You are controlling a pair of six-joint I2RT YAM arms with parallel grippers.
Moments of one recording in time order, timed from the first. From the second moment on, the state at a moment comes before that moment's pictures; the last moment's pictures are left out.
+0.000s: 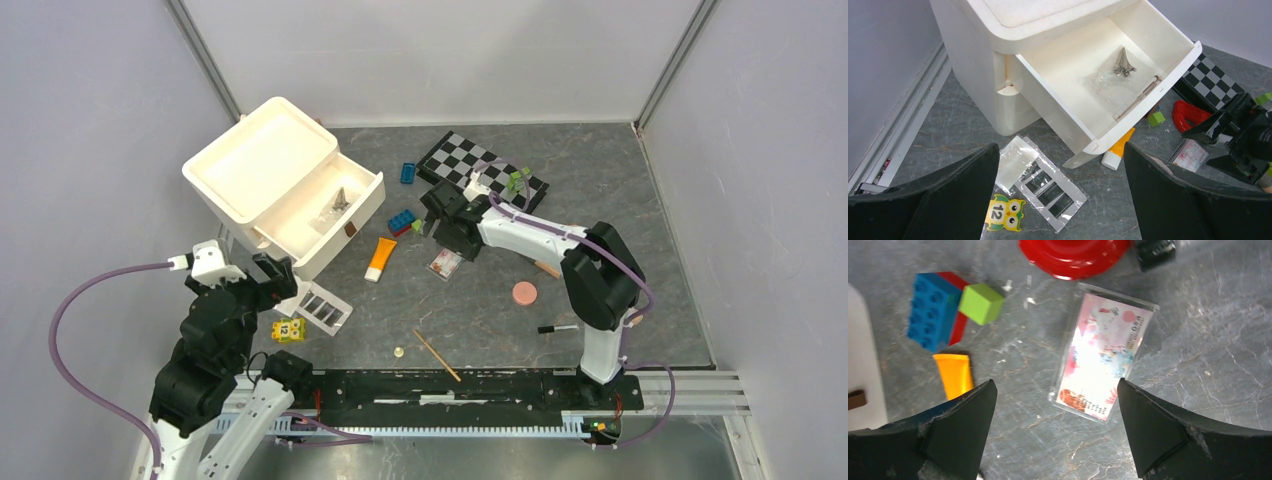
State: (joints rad) left arm -0.41 0.27 0.89 -0.88 -0.54 -0.38; right arm 0.78 1.87 1.40 -0.60 0.34 1.17
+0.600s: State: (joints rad) left arm -0.41 0.25 0.89 -0.88 -0.52 -0.38; right arm 0.78 1.99 1.41 -0.72 0.34 1.29
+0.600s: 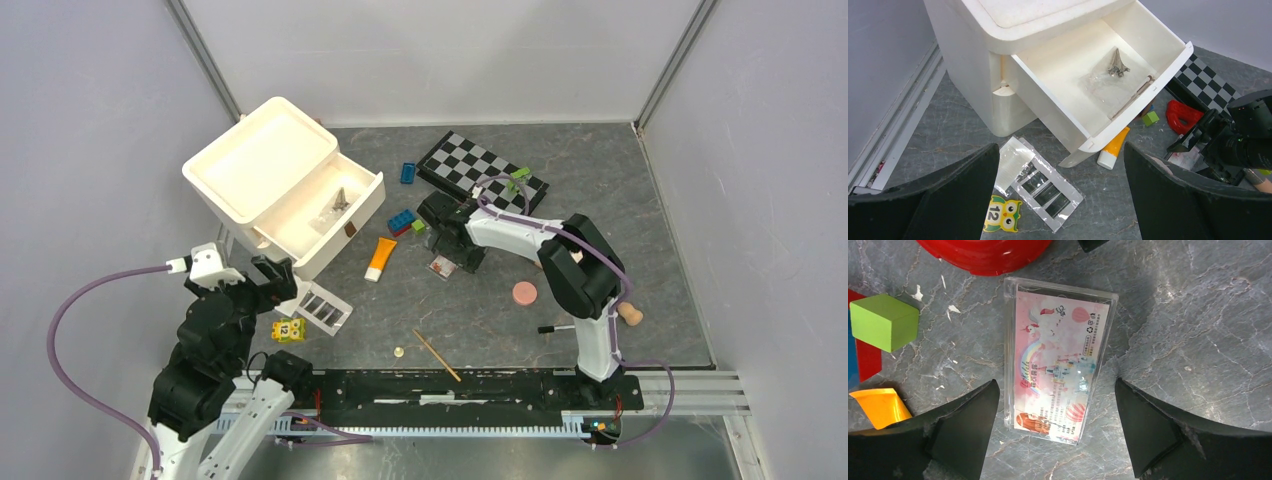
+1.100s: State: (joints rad) left arm -0.41 0.23 0.89 -0.88 -0.52 -0.38; right arm 0.79 2.07 1.51 -0.82 0.37 1.25
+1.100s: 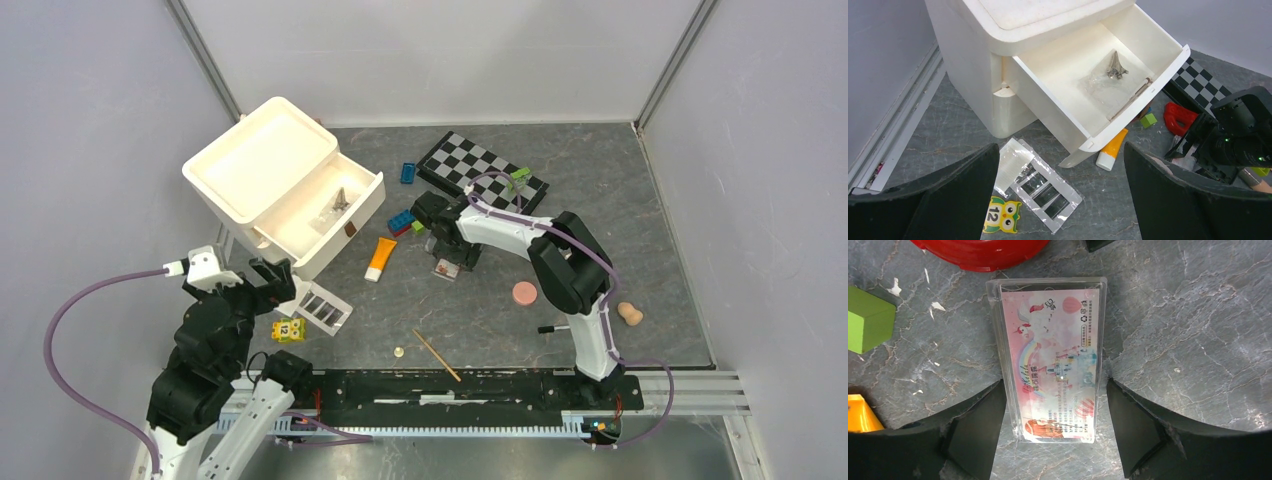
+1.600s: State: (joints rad) left arm -0.41 0.23 0.89 -0.88 -0.52 -0.38; right arm 0.79 2.00 1.40 -0.73 0.50 1.11
